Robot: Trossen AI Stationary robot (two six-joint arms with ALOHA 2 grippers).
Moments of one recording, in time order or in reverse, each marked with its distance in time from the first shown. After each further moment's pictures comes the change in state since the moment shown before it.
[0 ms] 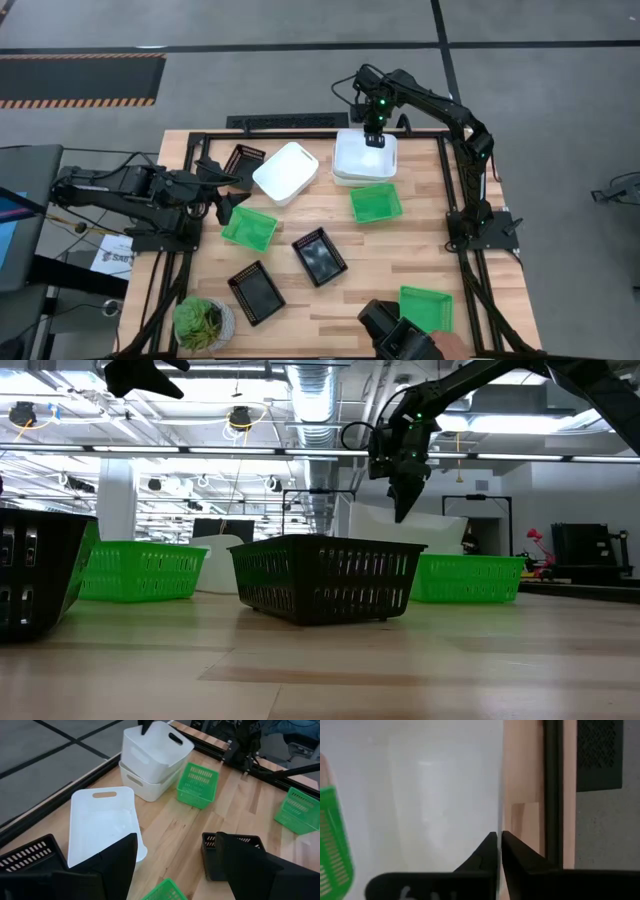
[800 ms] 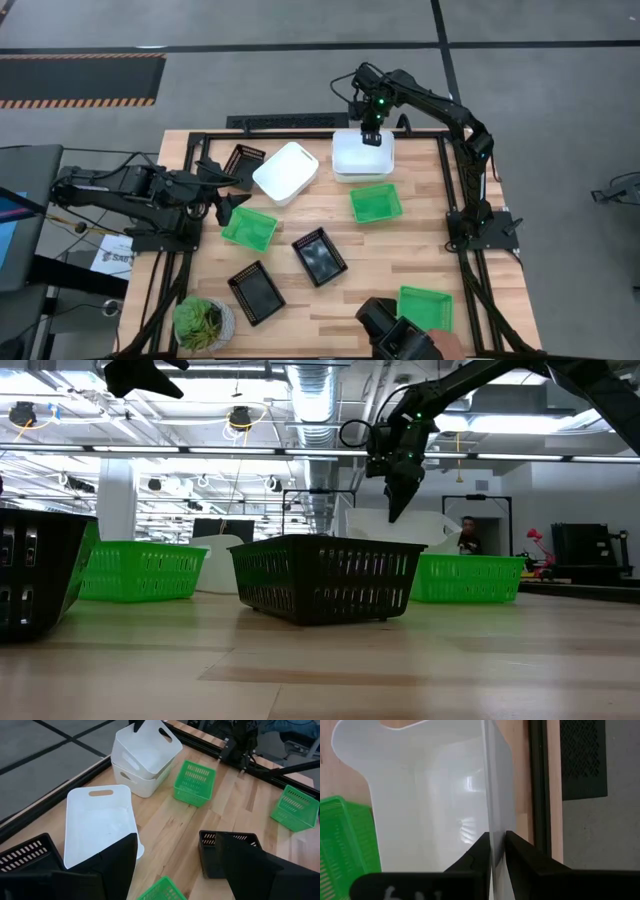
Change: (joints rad) left arm 0.000 0.000 0.000 0.000 0.013 0.000; right arm 0.001 0.000 0.000 0.059 0.004 0.009
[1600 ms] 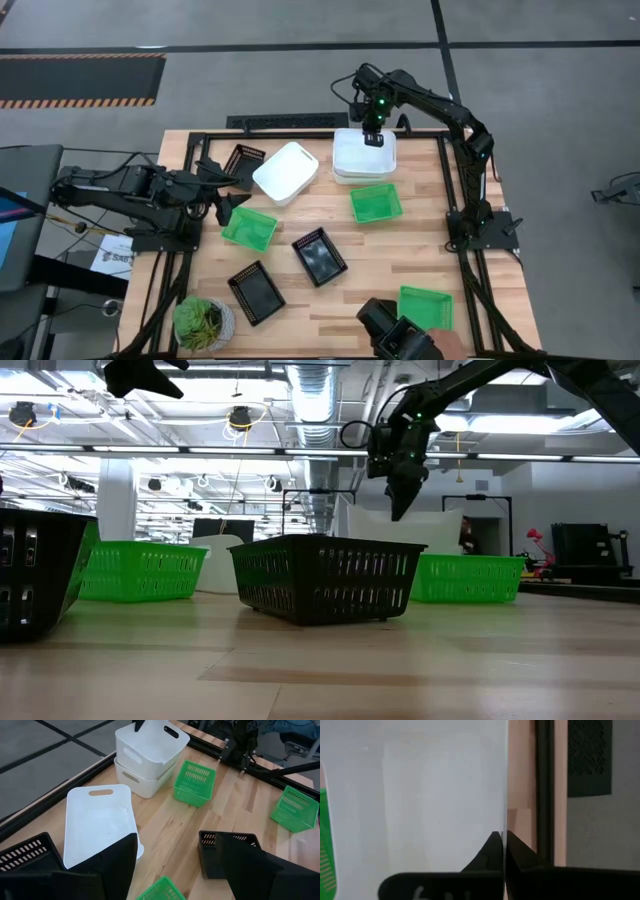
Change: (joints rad) left arm 0.000 0.000 0.000 0.000 -0.001 -0.007; right arm -0.001 -0.001 0.000 -0.030 -0.005 -0.030
